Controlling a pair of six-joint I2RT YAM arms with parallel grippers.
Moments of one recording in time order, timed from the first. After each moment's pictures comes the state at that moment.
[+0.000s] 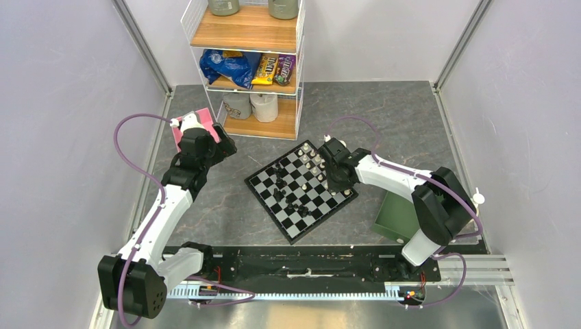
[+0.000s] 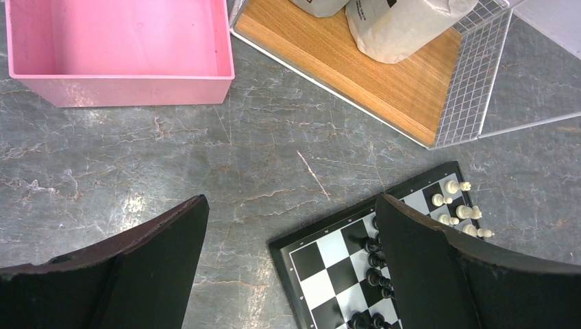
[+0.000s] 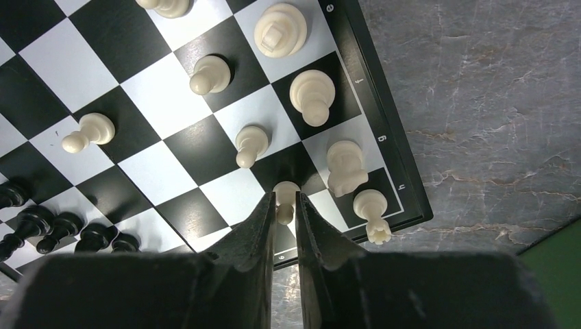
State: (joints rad) left arm -0.18 1.04 0.80 -0.29 -0.21 -0.54; right arm 0.68 1.63 1.04 -0.60 0.16 0.50
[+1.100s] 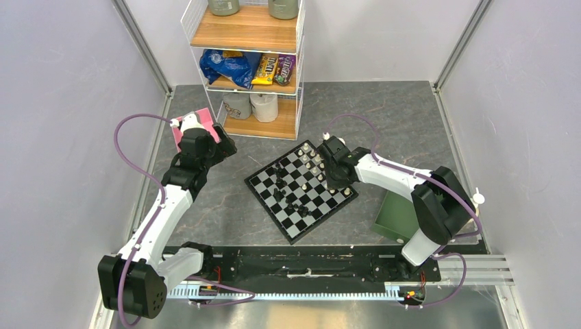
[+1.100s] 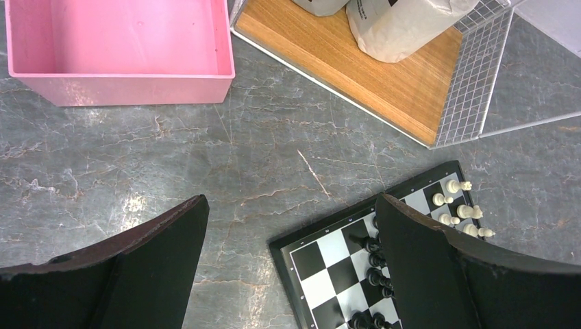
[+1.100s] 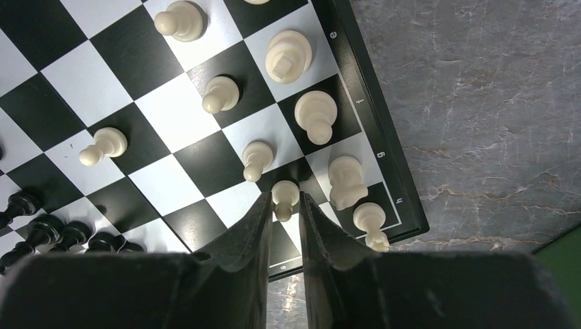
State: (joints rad) left arm -0.18 1.04 0.80 -0.29 -0.21 -0.54; right arm 0.67 1.64 1.05 -0.58 0.17 0.48
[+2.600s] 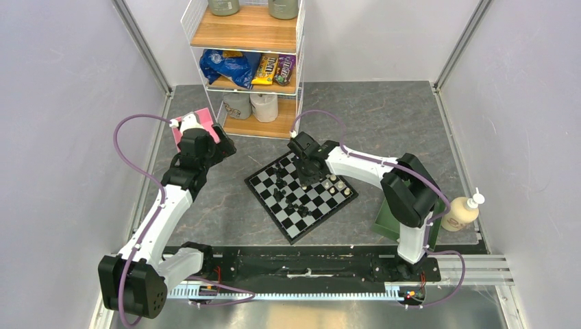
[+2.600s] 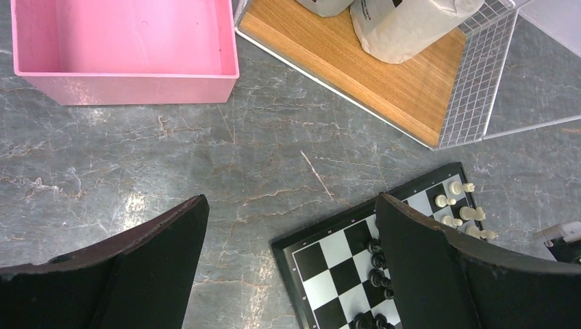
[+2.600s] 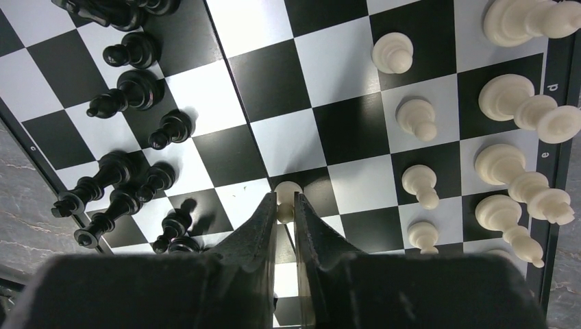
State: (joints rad) left arm -0.18 1.04 0.80 -0.29 -0.21 -0.54; right arm 0.80 1.88 1.34 -0.58 0.08 0.45
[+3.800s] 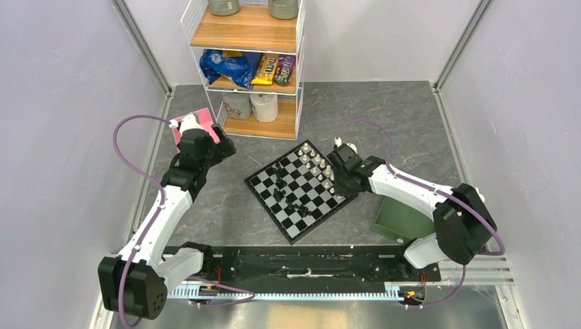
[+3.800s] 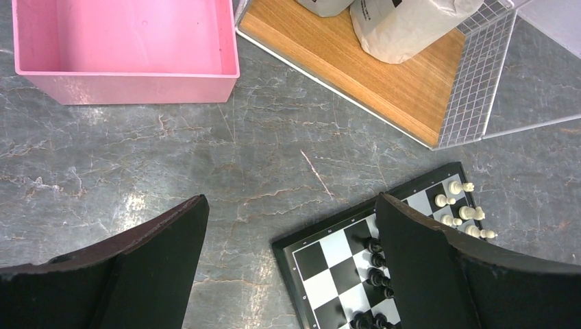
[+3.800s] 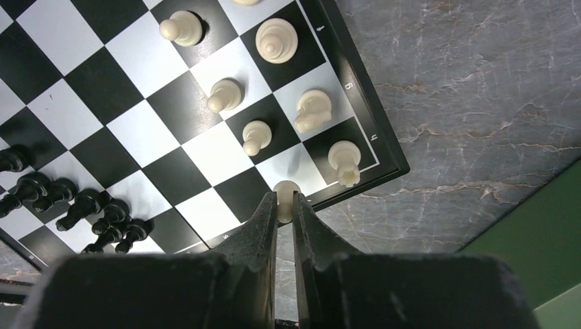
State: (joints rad) left arm -0.18 1.03 0.80 -0.29 -0.21 -0.54; right arm 0.69 1.46 0.92 -0.60 0.18 0.55
